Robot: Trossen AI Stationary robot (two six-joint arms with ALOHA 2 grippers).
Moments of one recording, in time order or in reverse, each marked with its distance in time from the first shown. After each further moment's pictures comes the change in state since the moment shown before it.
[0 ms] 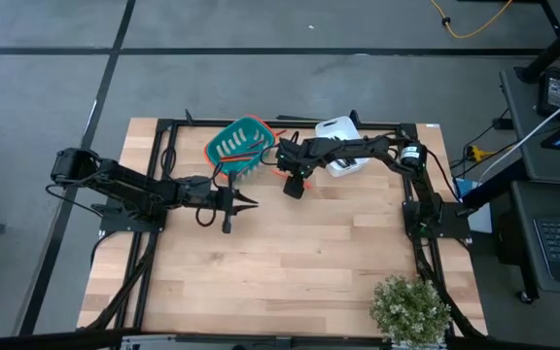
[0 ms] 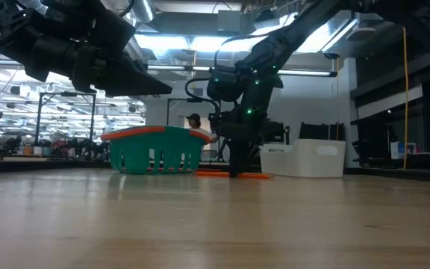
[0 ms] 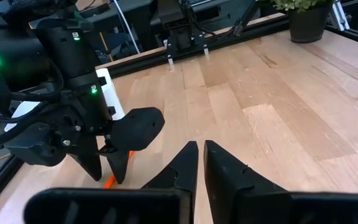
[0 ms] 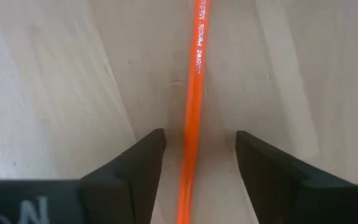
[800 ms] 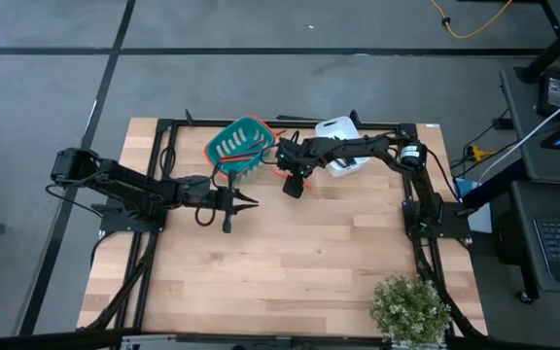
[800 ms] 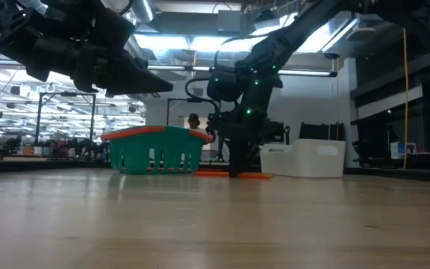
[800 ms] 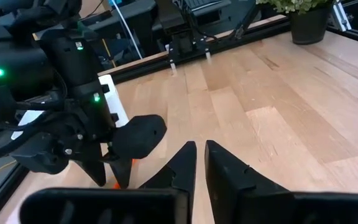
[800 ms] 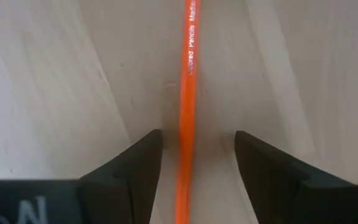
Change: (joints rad) left arm 0.002 0.000 0.000 0.019 0.000 0.028; right arm -0.023 0.000 0.002 0.014 0.036 0.022
